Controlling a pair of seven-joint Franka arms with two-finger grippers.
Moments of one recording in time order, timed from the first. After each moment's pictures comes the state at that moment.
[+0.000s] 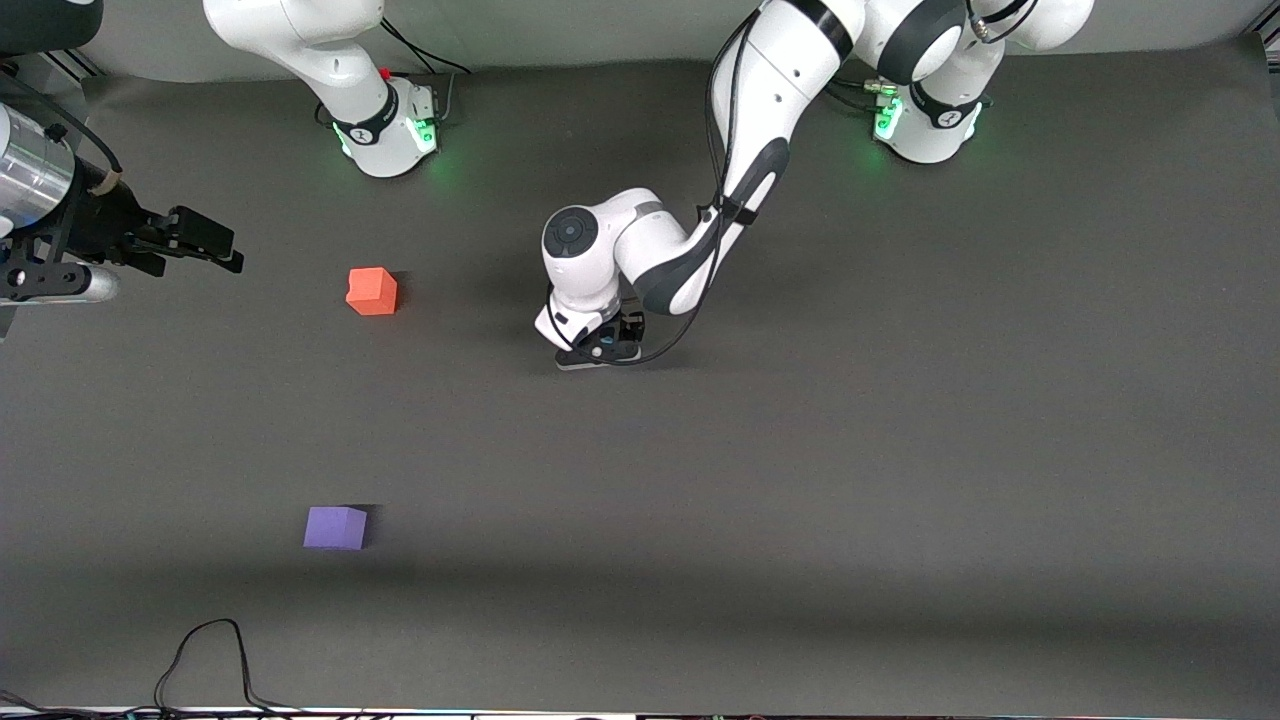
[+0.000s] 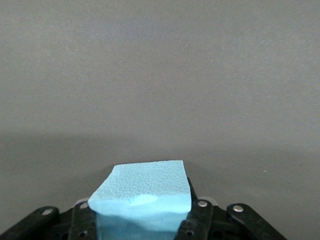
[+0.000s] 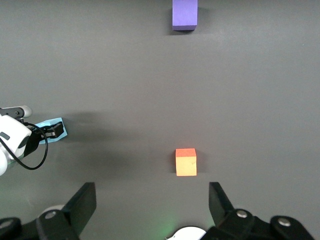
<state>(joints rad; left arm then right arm) -0.92 0.93 -0.04 -1.29 0.09 2.23 -1.11 0.15 -0.05 -0.09 -1.64 0.07 1.50 0.10</state>
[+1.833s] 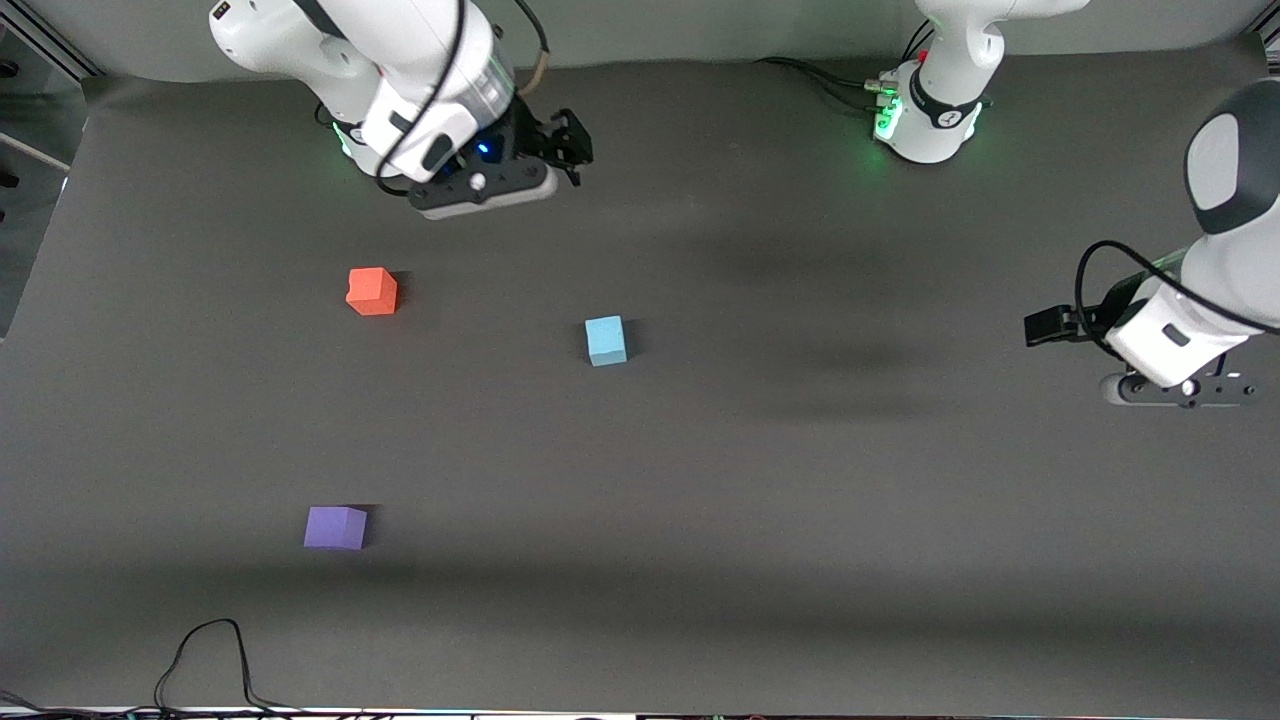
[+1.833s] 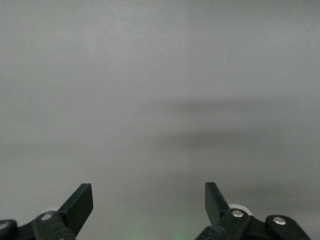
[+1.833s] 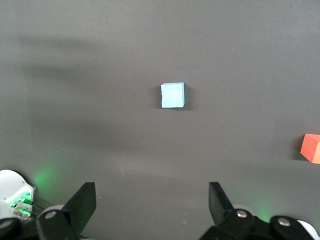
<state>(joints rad) 0.01 0.11 -0.06 -1.71 0.00 1.67 -0.03 0.74 0.18 -0.07 -1.40 0.19 1.54 0.59</state>
